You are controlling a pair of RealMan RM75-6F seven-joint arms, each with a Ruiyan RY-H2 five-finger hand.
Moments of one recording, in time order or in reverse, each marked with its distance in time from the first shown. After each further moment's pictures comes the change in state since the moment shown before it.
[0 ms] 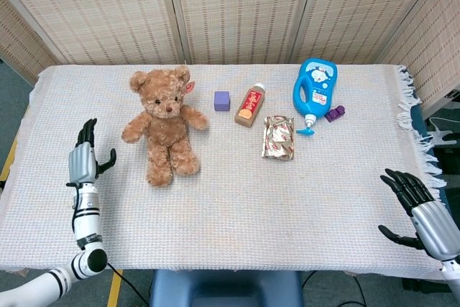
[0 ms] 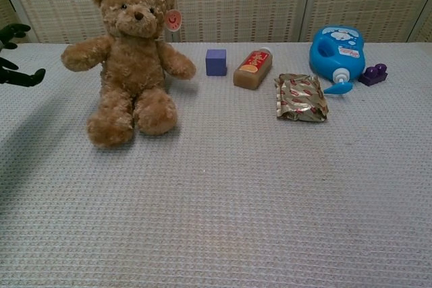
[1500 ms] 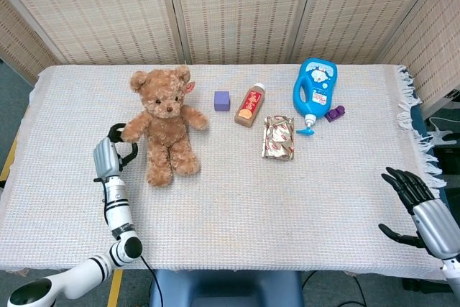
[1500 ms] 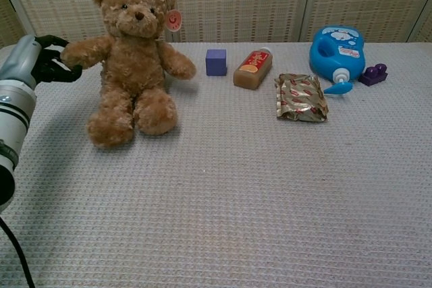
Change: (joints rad) left arm -0.159 -0.239 -0.074 0.237 -0.068 0.074 -0.112; right arm 0.008 0.000 -0.002 0.001 0.009 0.001 0.021
